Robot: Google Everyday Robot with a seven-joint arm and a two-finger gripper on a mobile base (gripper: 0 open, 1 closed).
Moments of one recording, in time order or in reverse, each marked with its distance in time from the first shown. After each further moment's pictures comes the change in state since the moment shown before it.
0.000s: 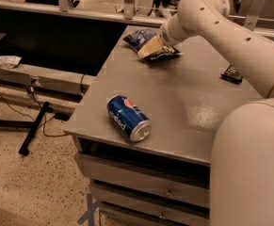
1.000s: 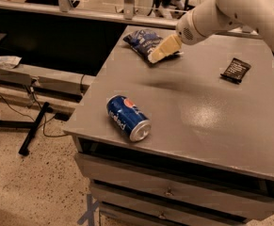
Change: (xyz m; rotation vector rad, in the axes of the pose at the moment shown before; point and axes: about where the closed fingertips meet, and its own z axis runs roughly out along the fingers) arm 0.014 0.046 -0.113 -0.205 -0.036 -0.109
